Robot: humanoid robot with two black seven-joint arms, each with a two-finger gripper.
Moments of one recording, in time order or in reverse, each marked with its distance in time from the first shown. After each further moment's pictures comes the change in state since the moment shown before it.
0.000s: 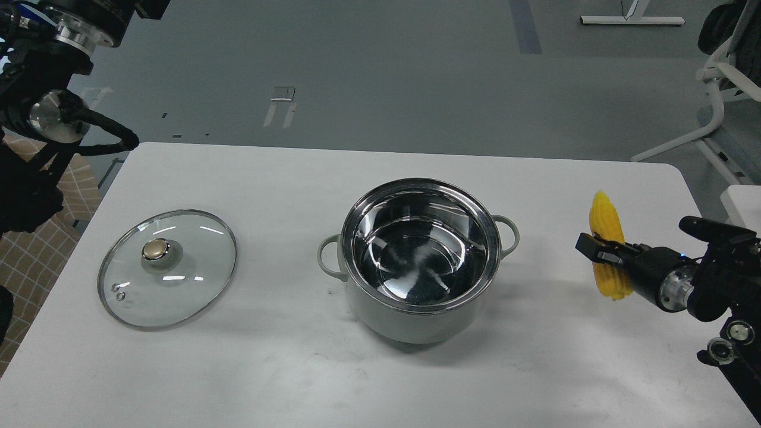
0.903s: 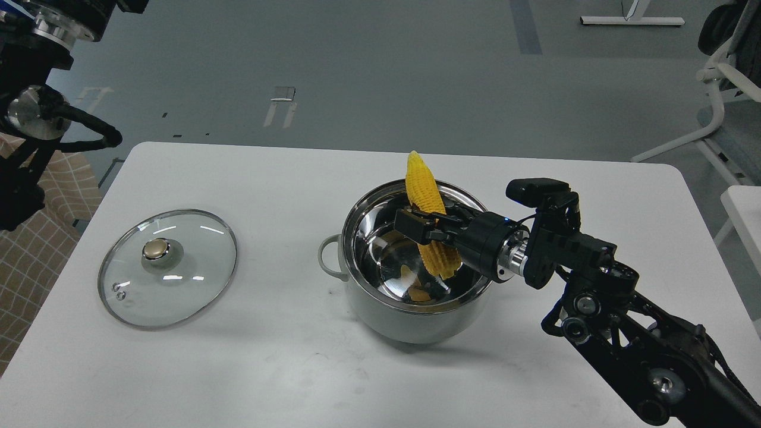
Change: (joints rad) left arm 0.000 0.042 0.001 -0.005 0.005 -0.007 -0.001; right arm 0.249 0.317 -0.378 0.064 0.007 0.005 -0.004
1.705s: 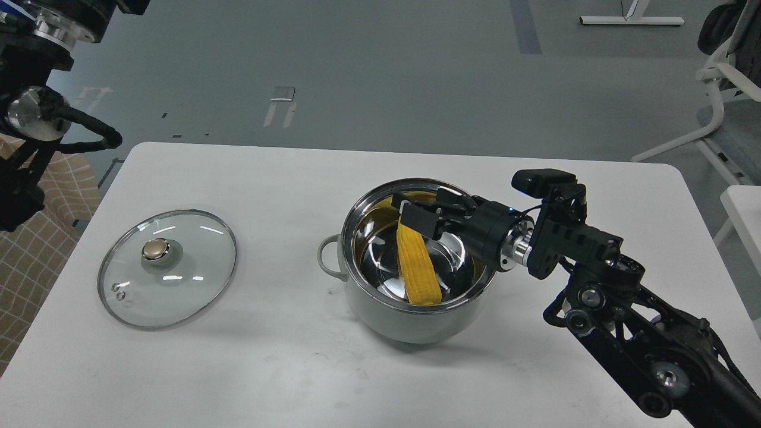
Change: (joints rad) left arm 0.002 0.002 0.001 0.000 0.000 -0.003 -0.001; right arm 0.046 0.009 0.081 0.014 0.004 -0.032 -0.001
